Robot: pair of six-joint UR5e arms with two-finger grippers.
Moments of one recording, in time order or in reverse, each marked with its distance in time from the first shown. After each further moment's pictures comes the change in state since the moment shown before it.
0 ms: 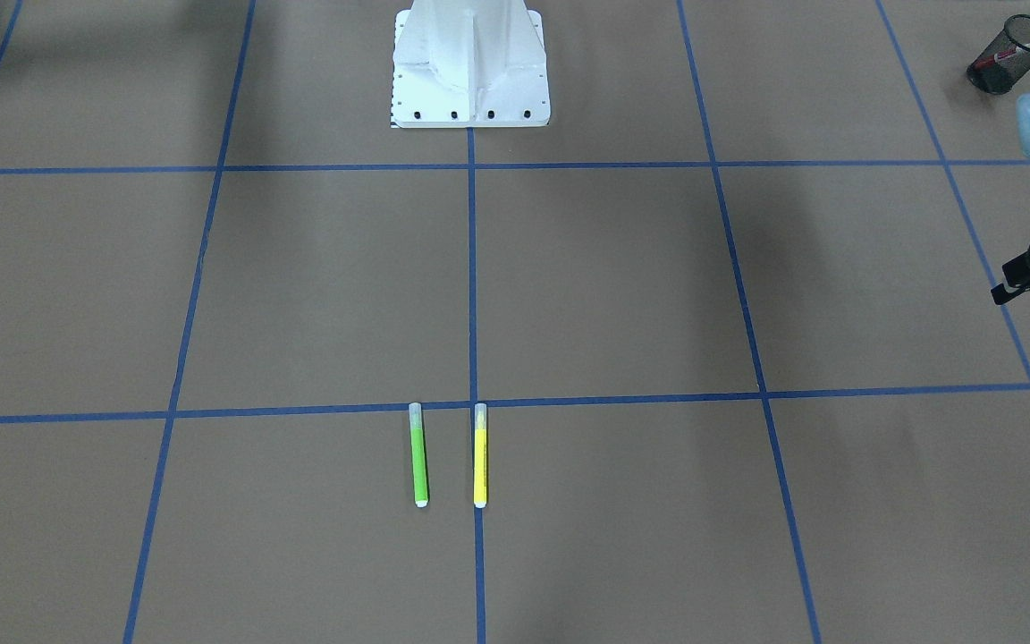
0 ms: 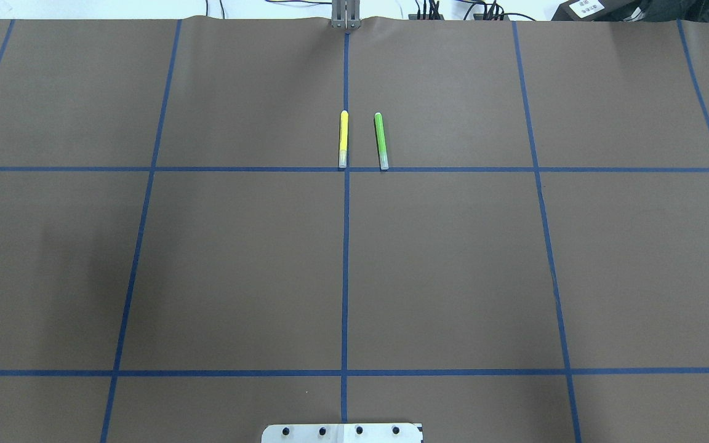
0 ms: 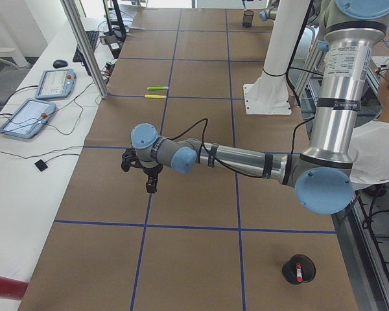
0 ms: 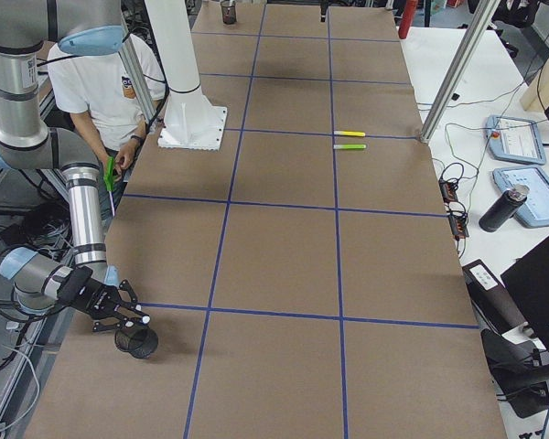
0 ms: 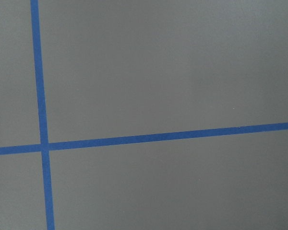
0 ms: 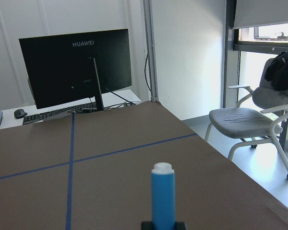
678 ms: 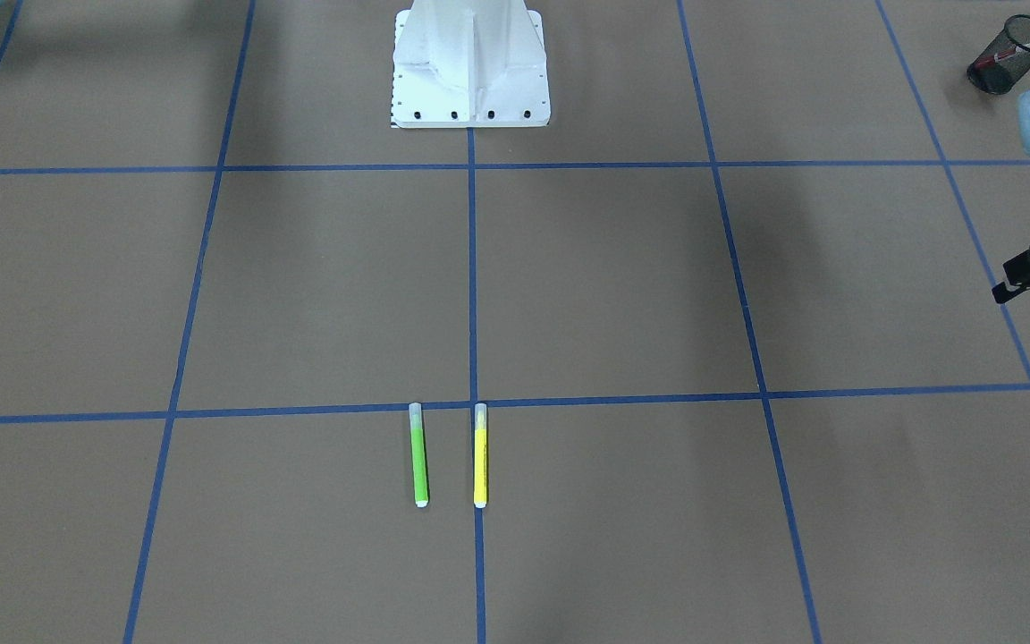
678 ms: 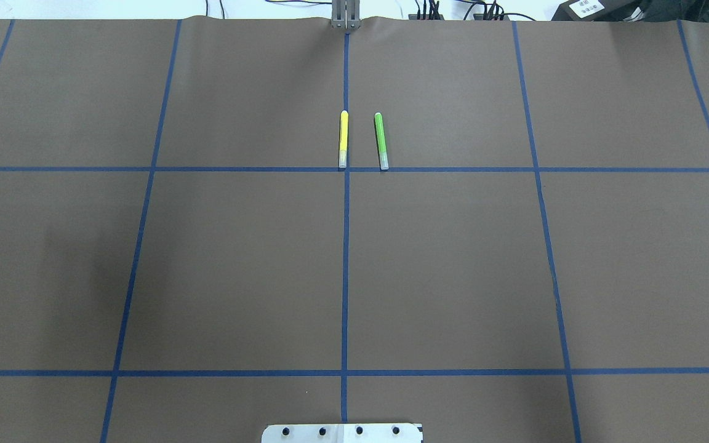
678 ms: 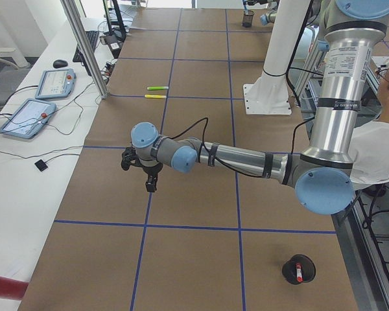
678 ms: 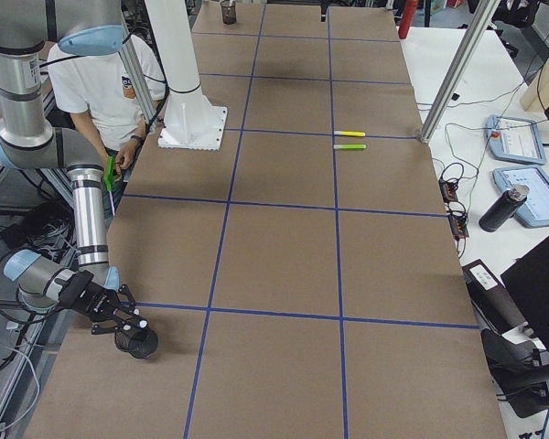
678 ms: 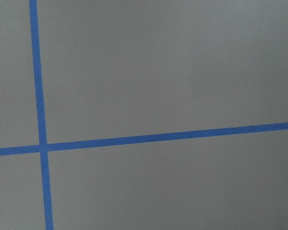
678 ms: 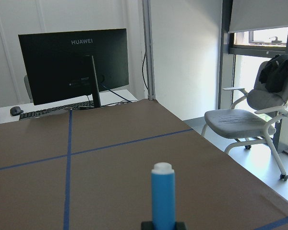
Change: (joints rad) left arm -0.003 0.001 -0.014 0.006 -0.002 -0.002; right arm 0.036 0.001 -0.064 0.009 -0.002 -0.060
